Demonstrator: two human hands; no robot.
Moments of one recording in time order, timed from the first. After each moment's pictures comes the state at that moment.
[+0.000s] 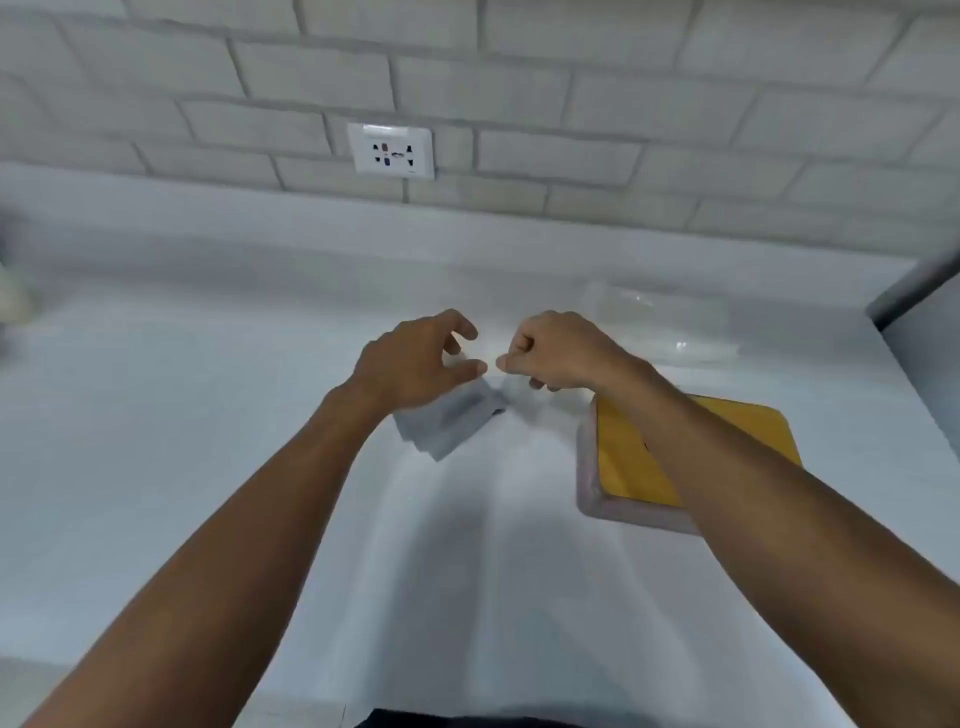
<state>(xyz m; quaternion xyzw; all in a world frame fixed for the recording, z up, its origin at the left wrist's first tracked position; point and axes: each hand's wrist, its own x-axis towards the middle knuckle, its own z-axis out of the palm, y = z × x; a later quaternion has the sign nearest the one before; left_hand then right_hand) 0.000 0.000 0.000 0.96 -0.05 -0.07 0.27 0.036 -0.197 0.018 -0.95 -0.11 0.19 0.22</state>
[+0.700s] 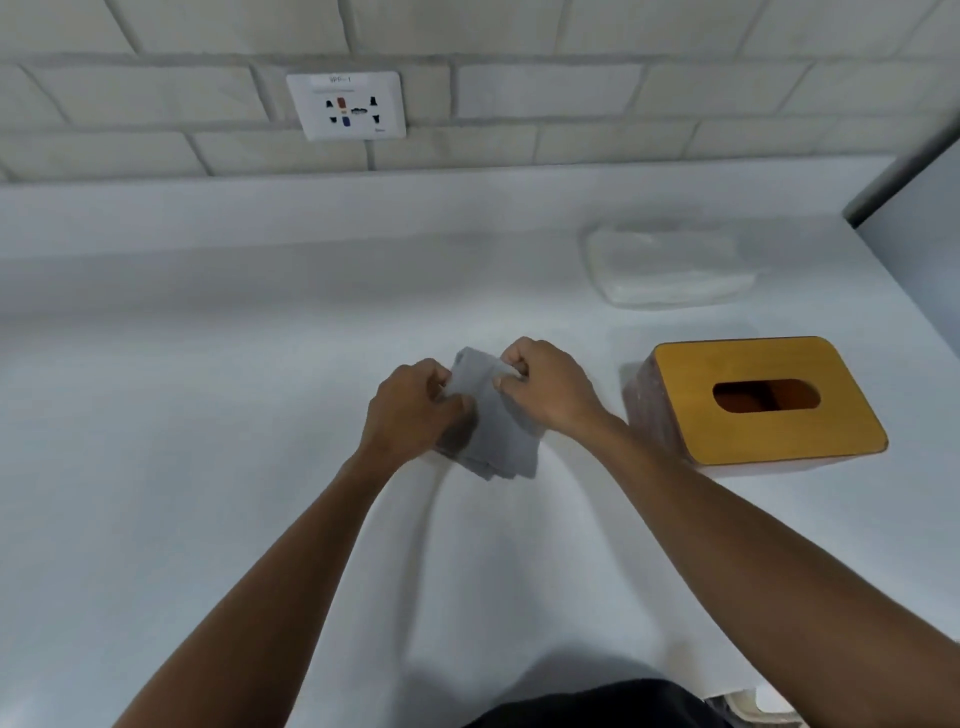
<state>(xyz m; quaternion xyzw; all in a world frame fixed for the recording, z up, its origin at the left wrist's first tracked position) 0.018 0.059 -0.095 0.92 -0.01 -0.14 0.37 0.023 -0.135 -0.082 -0.95 0.04 0.10 0.28</state>
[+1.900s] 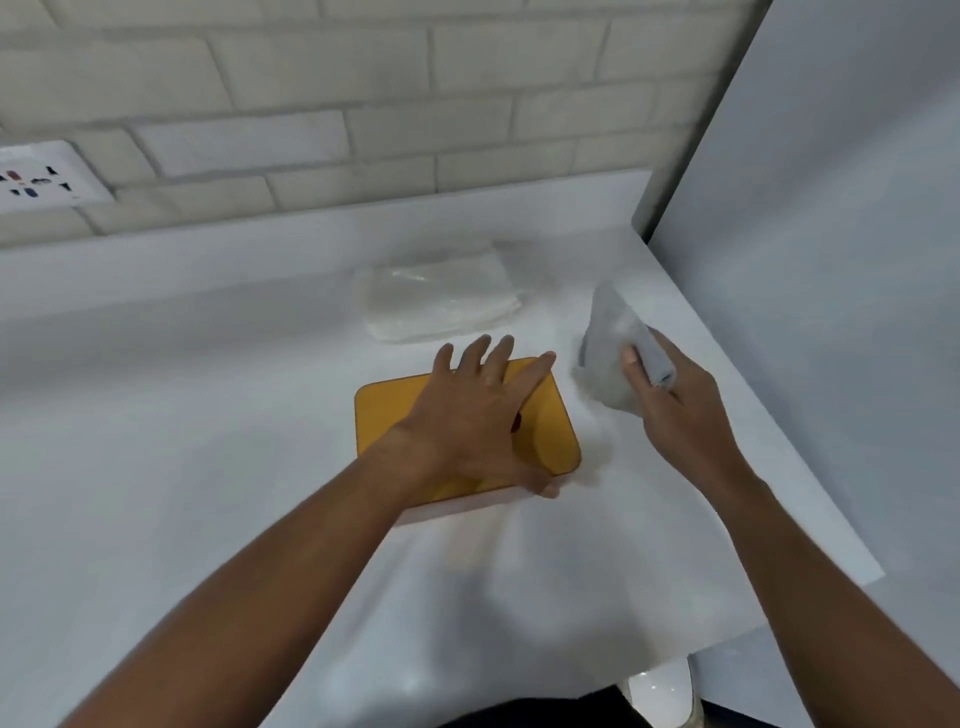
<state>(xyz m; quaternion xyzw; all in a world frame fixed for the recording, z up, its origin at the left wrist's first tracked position) -0.017 -0.286 -0.012 0.91 -0.38 -0.13 0.00 -0.102 -0.485 0.010 -0.86 0.17 -0.11 0.47</state>
